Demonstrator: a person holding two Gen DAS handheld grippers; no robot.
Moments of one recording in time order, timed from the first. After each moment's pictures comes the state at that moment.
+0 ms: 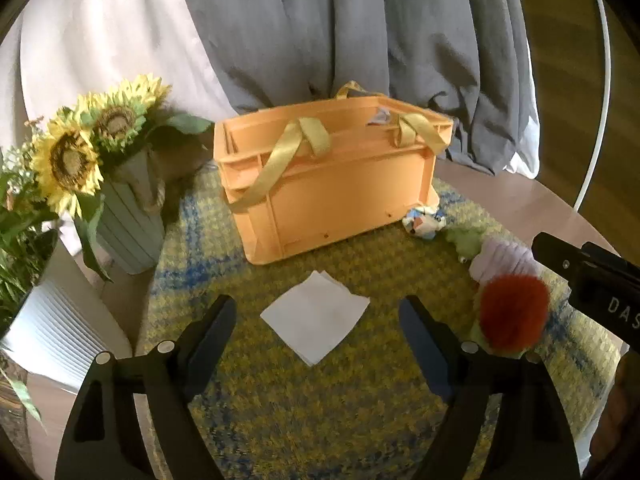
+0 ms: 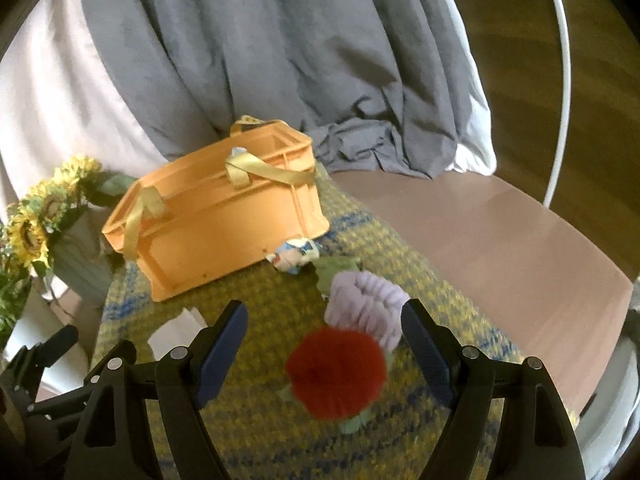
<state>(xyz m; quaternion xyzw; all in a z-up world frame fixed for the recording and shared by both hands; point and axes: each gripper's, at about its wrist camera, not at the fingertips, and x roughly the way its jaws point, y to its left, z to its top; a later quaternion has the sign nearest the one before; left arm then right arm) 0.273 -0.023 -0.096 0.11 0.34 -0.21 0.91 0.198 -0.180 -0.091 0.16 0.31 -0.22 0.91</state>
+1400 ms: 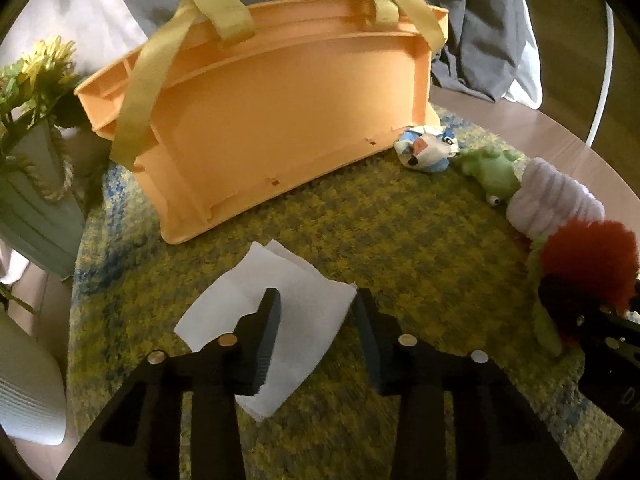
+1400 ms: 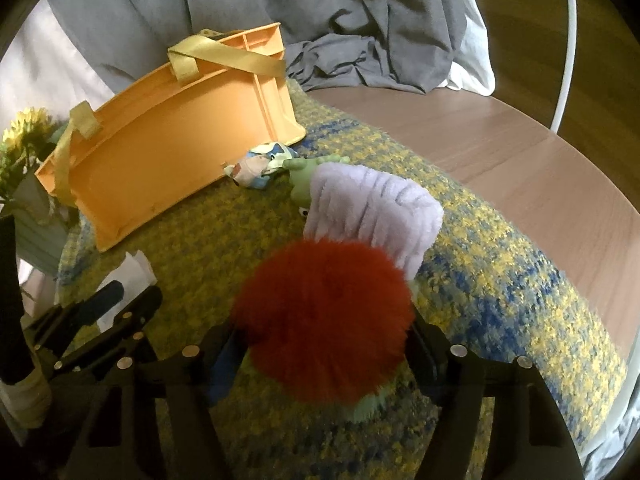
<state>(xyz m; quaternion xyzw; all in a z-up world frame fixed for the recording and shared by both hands) 0.332 -0.080 -0.185 0.18 0.39 -0.25 0.87 0.227 -0.188 -0.170 0.19 0.40 -0.24 0.86</state>
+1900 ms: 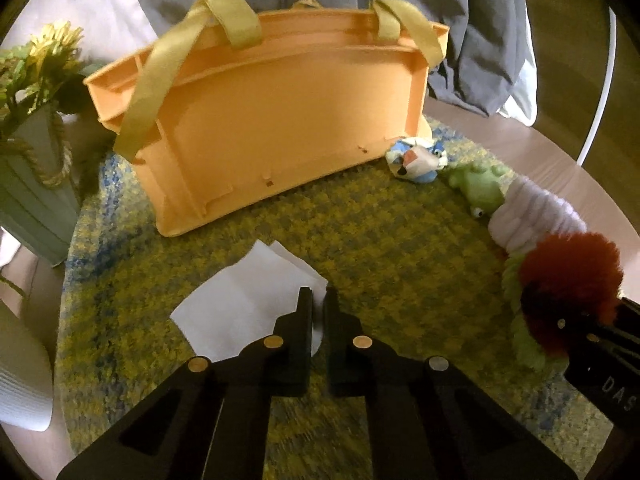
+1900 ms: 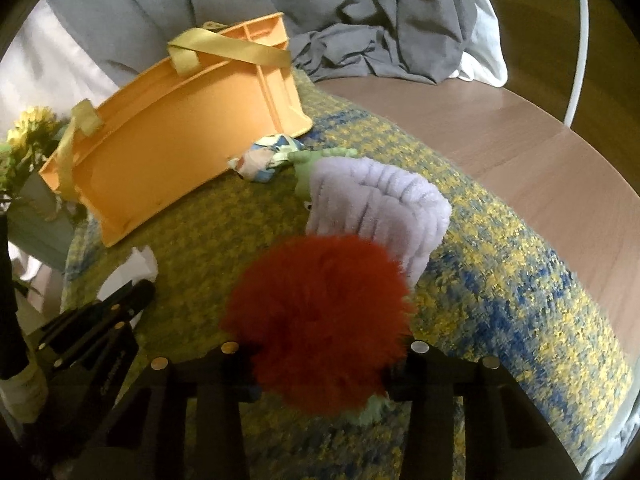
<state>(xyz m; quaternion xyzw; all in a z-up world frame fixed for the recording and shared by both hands) 0.323 -0.074 -0.174 0.14 0.40 -0.26 0.87 0.227 -0.192 -0.169 0.20 0.41 -0.21 0.87</state>
